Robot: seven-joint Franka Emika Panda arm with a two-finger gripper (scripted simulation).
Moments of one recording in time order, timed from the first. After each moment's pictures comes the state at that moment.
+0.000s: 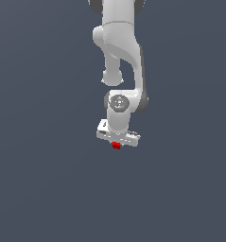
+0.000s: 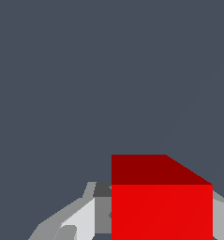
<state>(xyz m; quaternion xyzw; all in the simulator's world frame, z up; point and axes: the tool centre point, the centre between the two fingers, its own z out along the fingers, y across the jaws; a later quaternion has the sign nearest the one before) -0.003 0.023 0.037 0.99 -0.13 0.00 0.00</state>
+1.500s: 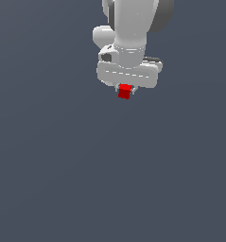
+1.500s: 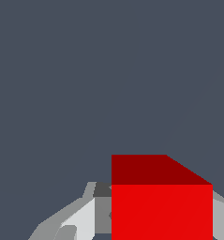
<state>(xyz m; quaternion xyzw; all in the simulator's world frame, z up) -0.074 0.048 0.315 0.99 -0.13 0.00 0.00</state>
